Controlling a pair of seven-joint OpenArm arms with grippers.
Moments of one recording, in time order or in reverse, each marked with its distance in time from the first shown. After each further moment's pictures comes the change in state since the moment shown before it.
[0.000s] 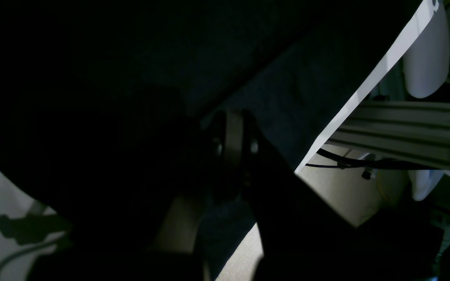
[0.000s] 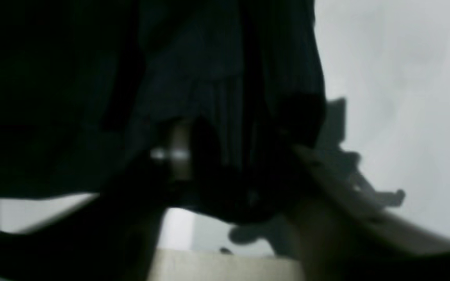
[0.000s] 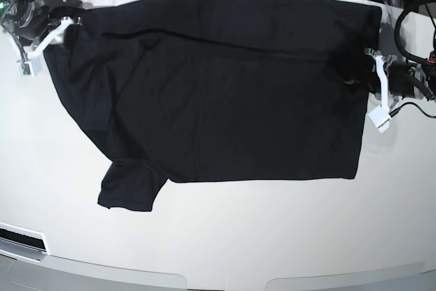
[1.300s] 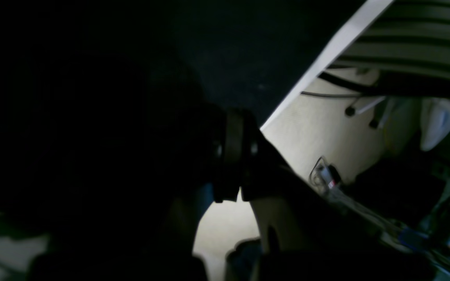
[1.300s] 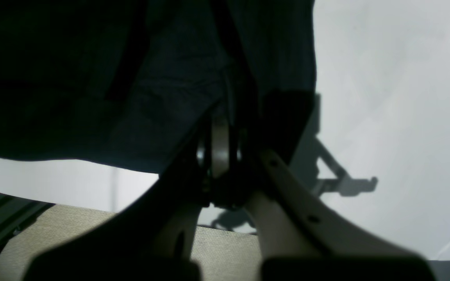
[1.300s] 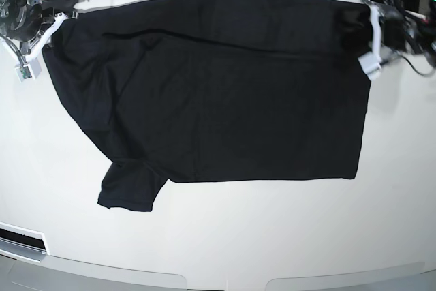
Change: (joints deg) left arm 14.5 0.1 -0.2 5.4 12.2 0.0 -4.5; right arm 0.3 2.3 0.0 4.9 0.7 5.2 -6.8
